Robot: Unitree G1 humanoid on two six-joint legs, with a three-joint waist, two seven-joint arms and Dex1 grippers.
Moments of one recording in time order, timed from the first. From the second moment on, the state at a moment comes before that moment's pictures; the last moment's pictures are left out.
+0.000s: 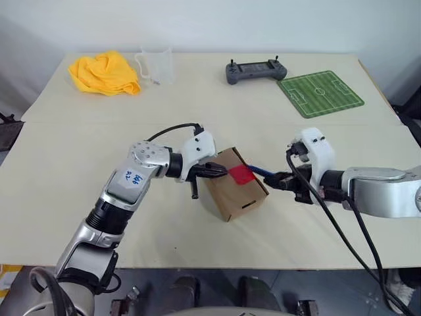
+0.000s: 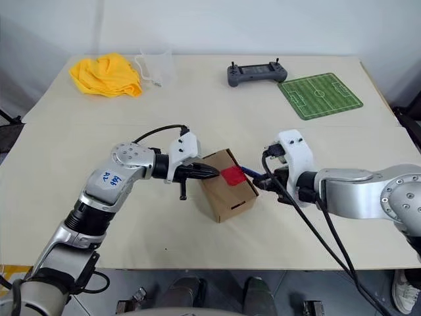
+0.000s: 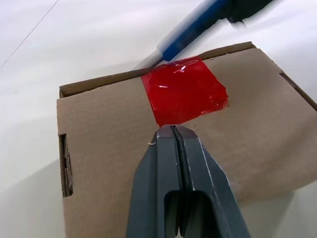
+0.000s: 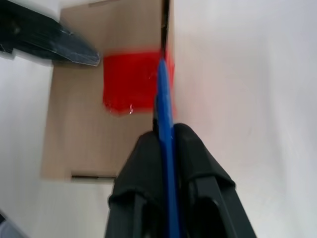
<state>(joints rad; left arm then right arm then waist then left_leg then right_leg) -0.75 0.47 -0.29 -0.03 -0.15 0.59 -0.98 -0.58 -1.17 0.19 -0.45 1.96 1.00 -0.46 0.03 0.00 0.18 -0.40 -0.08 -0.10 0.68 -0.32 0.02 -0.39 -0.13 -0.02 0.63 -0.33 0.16</state>
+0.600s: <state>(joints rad) -0.74 0.45 -0.32 -0.08 -0.15 0.64 -0.94 -0.82 -1.46 0.41 -0.31 1.94 1.25 -0.01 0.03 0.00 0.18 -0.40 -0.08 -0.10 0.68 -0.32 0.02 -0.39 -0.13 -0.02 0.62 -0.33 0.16</state>
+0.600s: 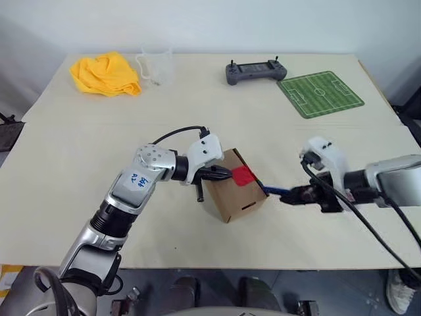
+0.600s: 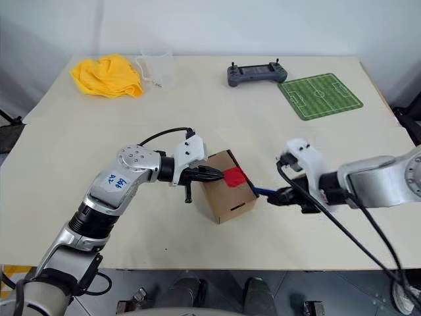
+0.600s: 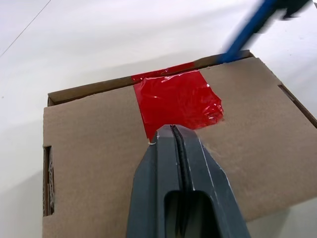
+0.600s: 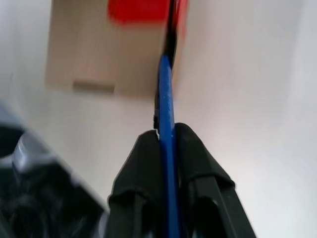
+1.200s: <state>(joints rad) -0.75 0.49 -0.30 -0.06 -0.18 0.61 -1.01 -0.85 -1.92 0.30 -0.27 1.96 1.39 0.45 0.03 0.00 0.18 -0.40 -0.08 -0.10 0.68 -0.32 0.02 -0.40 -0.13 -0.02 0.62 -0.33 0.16</state>
